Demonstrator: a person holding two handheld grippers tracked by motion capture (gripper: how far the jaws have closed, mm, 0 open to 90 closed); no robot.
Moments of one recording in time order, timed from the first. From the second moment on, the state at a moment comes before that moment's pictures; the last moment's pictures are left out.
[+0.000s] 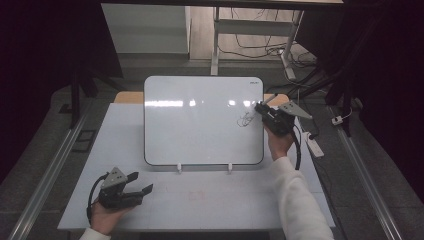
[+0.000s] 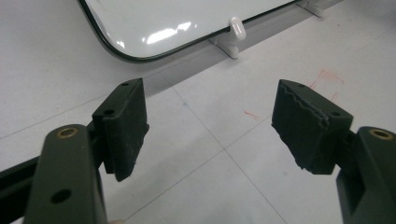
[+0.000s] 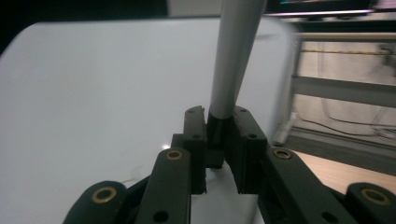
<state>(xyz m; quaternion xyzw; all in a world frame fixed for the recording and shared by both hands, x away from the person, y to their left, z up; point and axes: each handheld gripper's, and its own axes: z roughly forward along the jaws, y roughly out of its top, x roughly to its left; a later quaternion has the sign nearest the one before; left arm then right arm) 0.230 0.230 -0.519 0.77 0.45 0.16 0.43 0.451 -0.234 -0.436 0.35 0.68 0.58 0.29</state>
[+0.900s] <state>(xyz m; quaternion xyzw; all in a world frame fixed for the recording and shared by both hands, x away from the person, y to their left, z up) 0.228 0.229 -0.519 0.77 0.44 0.16 0.43 0.442 -0.223 -0.445 0.35 0.67 0.58 0.30</state>
